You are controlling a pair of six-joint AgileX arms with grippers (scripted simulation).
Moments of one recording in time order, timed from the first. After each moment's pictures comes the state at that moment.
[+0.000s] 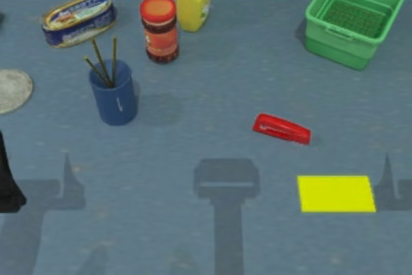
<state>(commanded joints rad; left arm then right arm) 0.00 0.00 0.00 0.00 0.00 0.00 0.00 0.00 0.00 0.00 0.00 0.00</state>
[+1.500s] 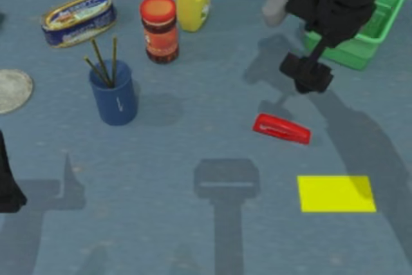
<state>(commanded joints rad) 0.00 0.00 0.00 0.00 0.00 0.00 0.41 2.10 1.95 -1.25 0.02 -0.57</state>
